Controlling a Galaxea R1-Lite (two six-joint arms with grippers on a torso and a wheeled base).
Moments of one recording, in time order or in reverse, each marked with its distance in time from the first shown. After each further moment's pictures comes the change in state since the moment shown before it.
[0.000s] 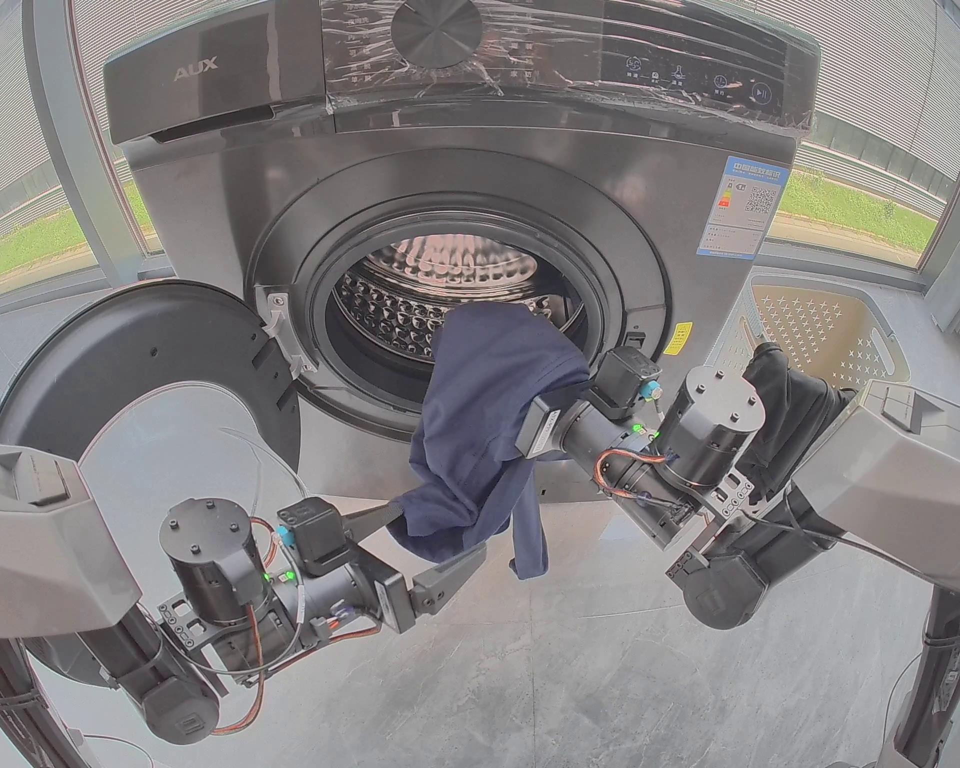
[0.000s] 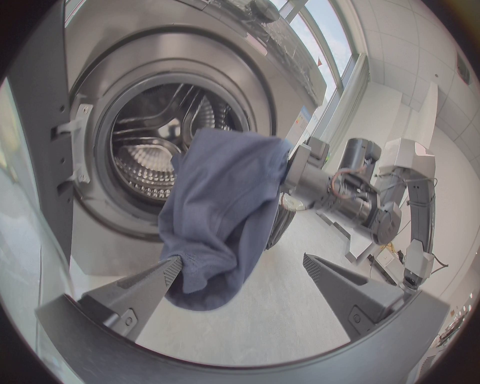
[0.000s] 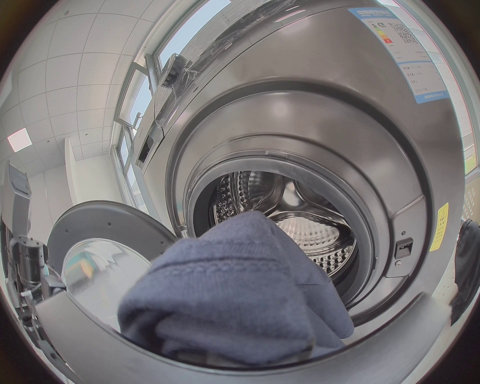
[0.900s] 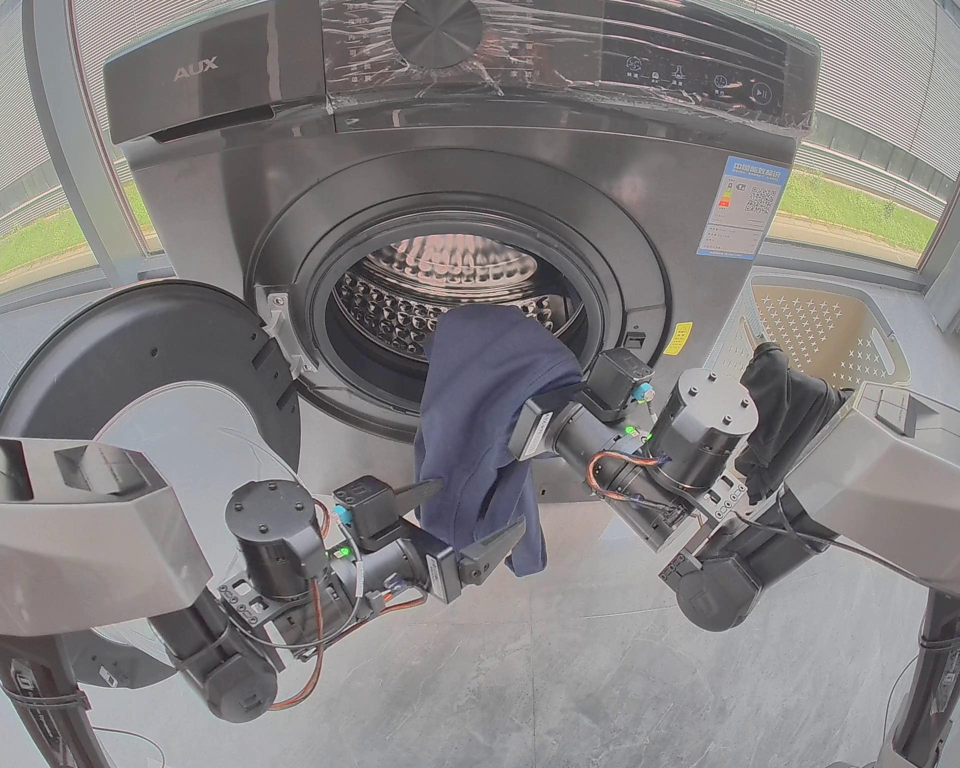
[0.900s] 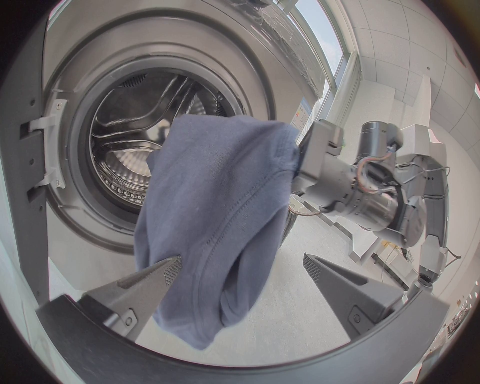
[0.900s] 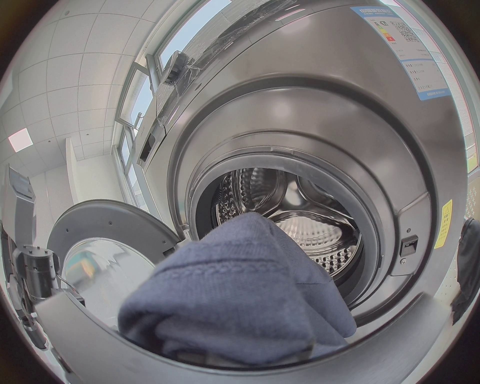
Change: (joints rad) left arm -0.015 0.136 -0.184 0.000 0.002 0.037; right arm 0.009 0.013 -0.015 -0.001 0.000 -0.001
